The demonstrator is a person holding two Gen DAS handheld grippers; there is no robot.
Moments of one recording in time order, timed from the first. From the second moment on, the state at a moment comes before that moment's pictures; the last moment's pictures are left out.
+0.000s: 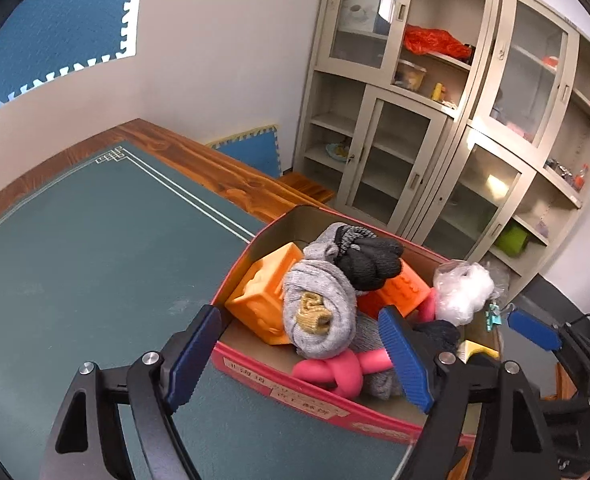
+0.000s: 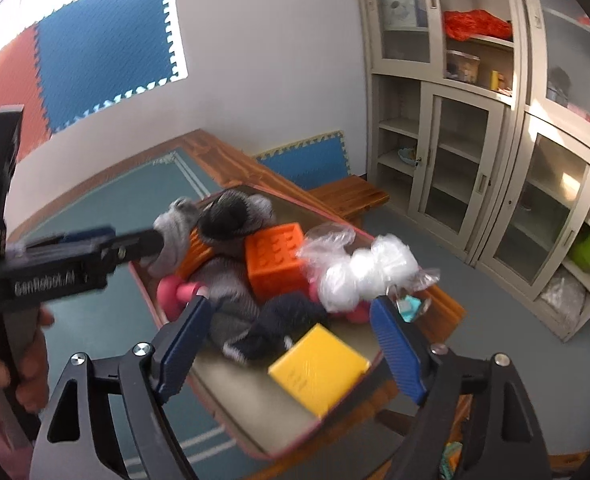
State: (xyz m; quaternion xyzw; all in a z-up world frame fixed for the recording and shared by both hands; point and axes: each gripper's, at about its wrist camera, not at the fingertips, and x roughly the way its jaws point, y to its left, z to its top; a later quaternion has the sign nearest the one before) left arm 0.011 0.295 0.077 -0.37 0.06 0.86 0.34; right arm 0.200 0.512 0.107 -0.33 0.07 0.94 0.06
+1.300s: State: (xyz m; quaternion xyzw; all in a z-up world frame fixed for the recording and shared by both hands) left arm 0.076 0.293 0.096 -0.36 0.08 0.88 0.30; right arm 0.275 0.502 0.125 -0.31 0.04 0.95 0.06
